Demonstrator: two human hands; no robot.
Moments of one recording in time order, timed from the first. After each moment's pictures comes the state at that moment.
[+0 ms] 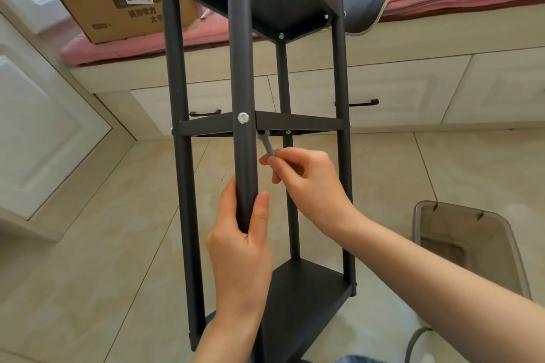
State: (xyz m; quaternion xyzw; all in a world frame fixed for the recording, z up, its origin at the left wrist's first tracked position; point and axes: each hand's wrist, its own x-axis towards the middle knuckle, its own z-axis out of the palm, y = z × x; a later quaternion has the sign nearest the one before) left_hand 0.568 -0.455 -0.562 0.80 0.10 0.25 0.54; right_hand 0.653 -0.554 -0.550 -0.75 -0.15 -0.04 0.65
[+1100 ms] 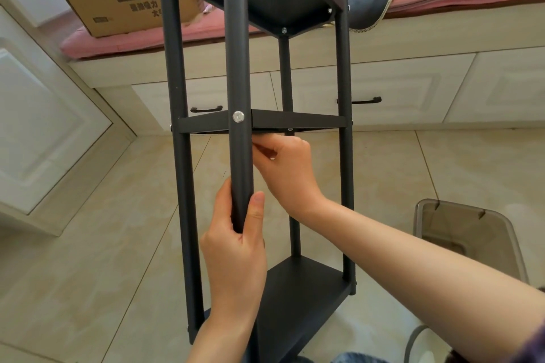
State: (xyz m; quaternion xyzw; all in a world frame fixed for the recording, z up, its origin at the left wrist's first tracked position) left_hand 0.564 -0.445 -0.564 0.79 0.10 0.25 0.55; right_hand 0.674 -0.513 -0.551 -0.74 -0.19 -0.17 0.63
